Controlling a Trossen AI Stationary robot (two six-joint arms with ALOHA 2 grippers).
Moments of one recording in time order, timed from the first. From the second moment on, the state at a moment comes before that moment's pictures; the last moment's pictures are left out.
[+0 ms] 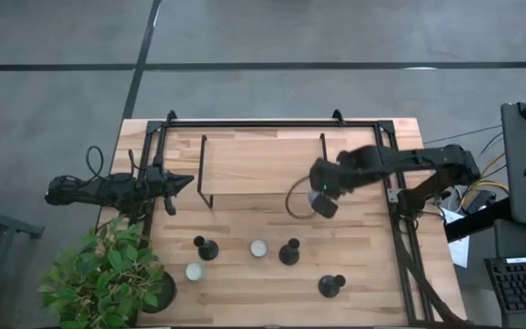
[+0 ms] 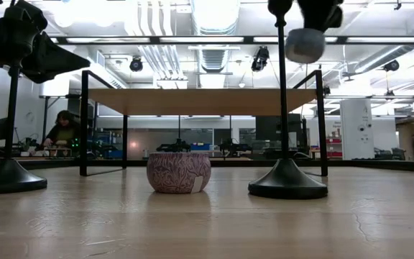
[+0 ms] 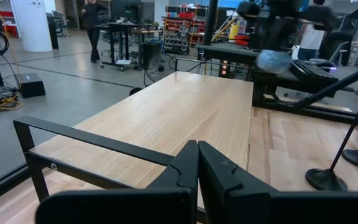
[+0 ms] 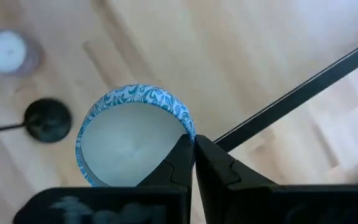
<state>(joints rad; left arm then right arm) -0.15 0.02 0.18 -0.25 -0.50 -0.11 0.06 1.51 1.54 -1.35 0.21 0.60</state>
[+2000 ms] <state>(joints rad) -0.15 0.02 0.18 -0.25 -0.50 -0.11 -0.53 1.86 1.83 -1.45 0.11 0.28</state>
